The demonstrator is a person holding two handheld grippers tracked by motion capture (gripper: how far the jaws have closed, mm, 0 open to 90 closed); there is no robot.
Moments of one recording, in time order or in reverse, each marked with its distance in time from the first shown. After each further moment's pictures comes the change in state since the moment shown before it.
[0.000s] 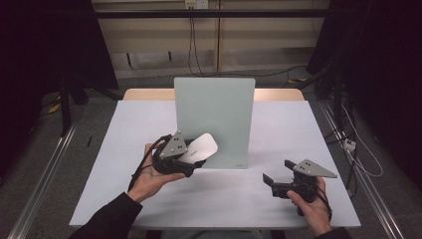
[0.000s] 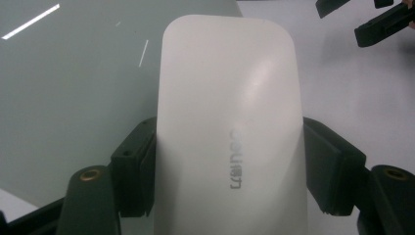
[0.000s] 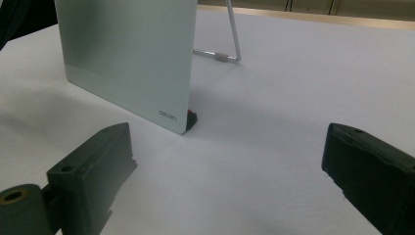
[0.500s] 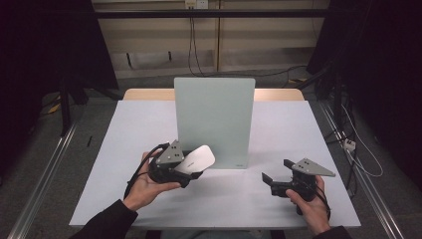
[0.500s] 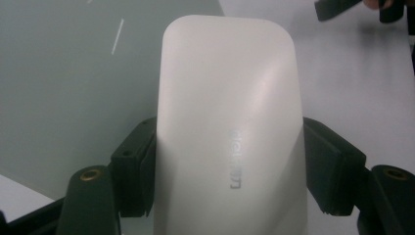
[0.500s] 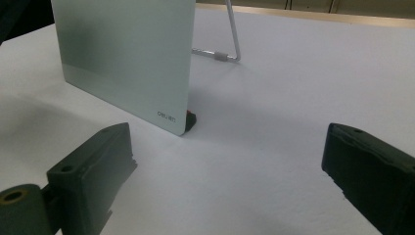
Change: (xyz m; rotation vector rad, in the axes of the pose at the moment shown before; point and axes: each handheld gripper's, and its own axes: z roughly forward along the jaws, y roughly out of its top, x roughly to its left) left arm -0.013 -0.015 -0.004 0.076 -0.099 -0.038; right arm 0.000 0.001 0.004 0.007 -0.002 0.000
